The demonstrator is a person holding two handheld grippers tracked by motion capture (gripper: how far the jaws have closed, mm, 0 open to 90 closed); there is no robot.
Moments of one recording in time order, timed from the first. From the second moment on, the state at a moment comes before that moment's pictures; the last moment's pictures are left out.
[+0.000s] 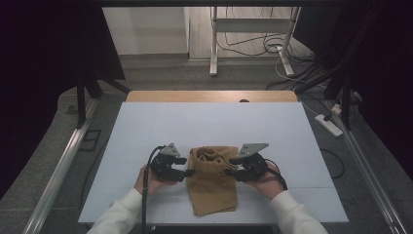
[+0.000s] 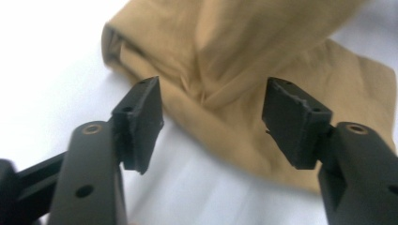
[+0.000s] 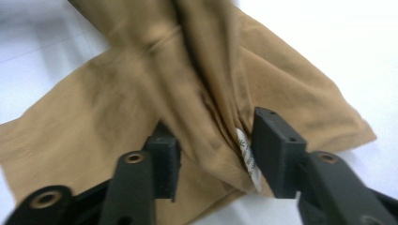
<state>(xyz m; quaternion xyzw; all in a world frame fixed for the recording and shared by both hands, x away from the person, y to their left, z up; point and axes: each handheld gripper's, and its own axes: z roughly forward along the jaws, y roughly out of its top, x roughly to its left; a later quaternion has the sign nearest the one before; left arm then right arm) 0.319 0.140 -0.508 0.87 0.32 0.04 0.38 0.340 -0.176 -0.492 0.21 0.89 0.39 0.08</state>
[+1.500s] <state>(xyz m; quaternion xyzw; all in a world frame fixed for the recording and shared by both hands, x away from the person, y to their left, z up) 0.330 0.151 -0.507 0.85 0.37 0.05 0.38 0.340 -0.217 -0.485 0.31 0.86 0.39 0.08</state>
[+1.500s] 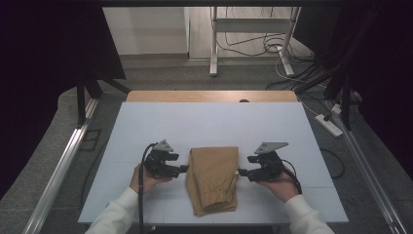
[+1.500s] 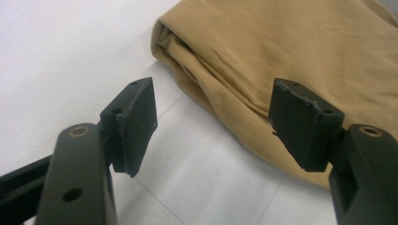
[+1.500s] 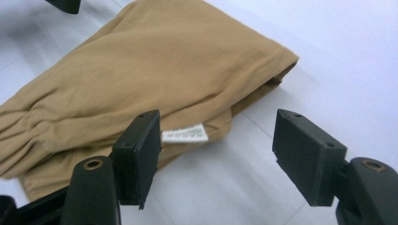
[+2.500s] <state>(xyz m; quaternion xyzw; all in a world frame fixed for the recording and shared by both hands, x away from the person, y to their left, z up) 0.392 0.124 -0.513 0.83 0.41 0.04 0.37 0.406 -0.177 -0.487 0.34 0.86 0.38 0.10</state>
